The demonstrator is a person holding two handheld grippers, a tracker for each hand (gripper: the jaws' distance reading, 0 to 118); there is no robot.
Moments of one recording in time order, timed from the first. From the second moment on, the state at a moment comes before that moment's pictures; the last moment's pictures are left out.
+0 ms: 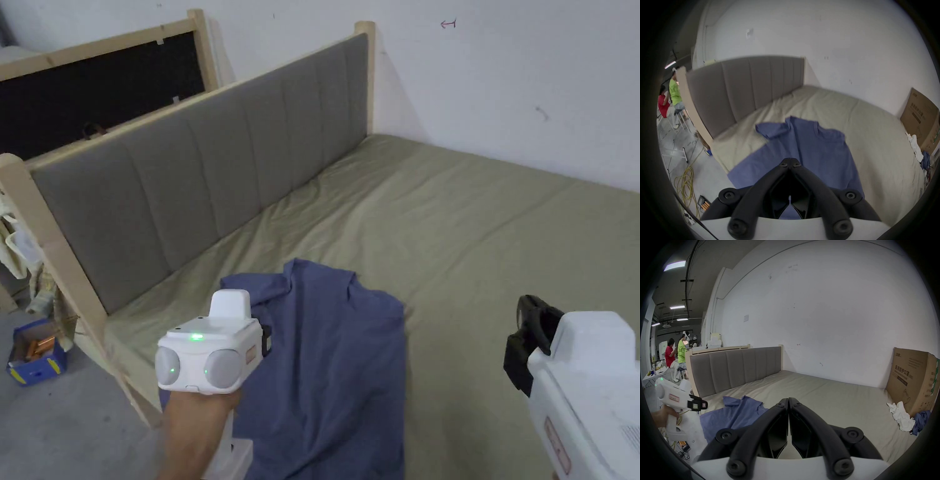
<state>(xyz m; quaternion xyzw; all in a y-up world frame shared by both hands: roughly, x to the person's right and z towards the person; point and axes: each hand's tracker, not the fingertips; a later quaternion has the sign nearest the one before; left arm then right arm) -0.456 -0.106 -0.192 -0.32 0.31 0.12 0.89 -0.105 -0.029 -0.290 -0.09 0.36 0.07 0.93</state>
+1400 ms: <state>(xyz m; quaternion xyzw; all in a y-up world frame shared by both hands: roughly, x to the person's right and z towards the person) -0.445 -0.084 -0.215 -0.30 0.19 0.31 0.88 -0.003 -0.029 -0.322 -0.11 0.26 0.05 0.96</state>
